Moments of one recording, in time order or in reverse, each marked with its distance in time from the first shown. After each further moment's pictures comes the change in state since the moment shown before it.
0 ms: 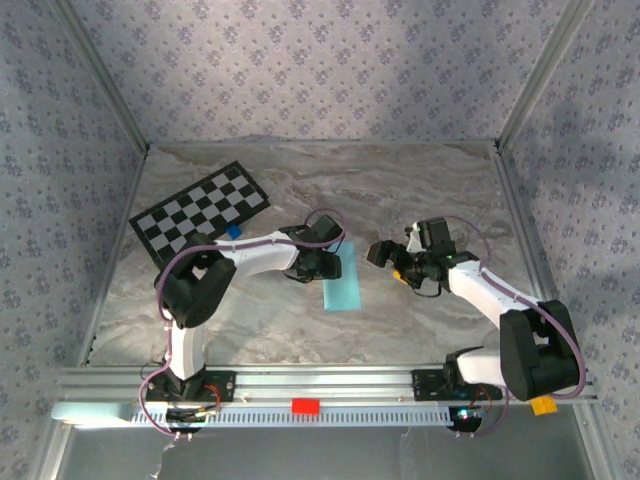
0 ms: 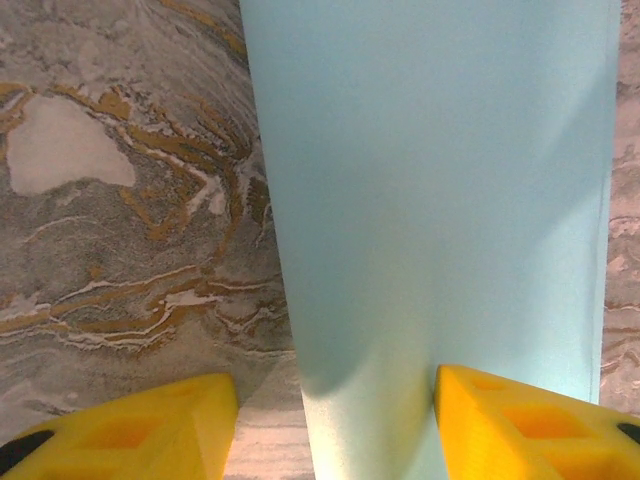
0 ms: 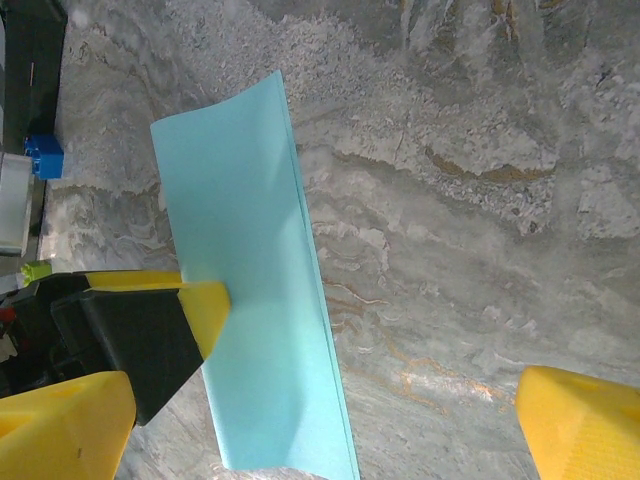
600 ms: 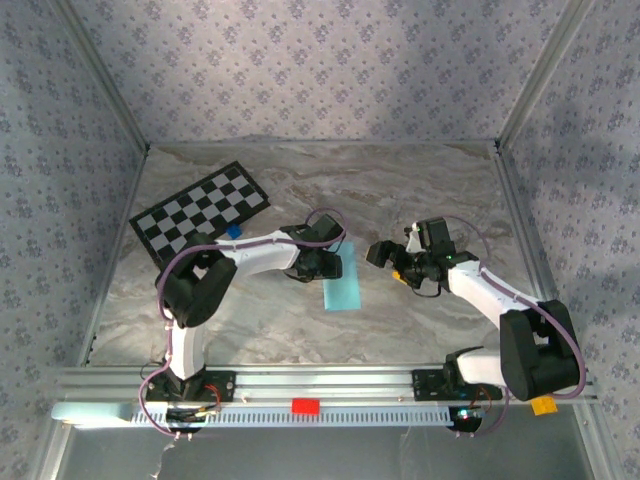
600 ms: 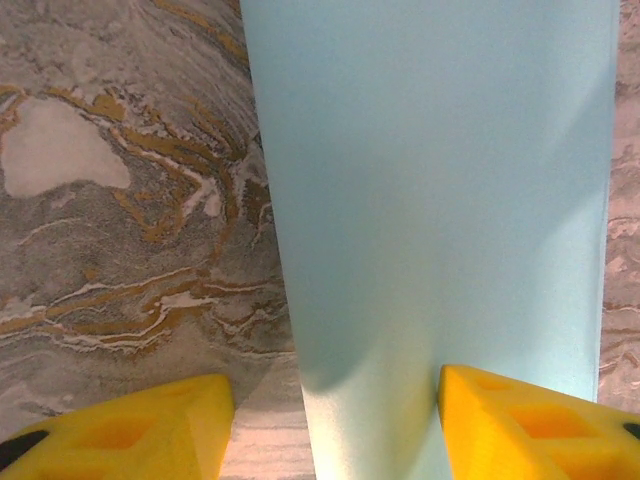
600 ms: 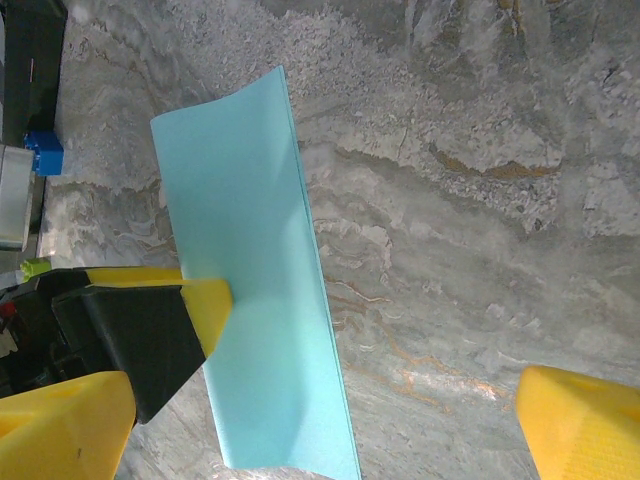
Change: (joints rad) left arm 0.000 0.008 0.013 -0.011 0.002 0.002; right arm 0.003 0.000 0.000 0.000 0.000 -0.003
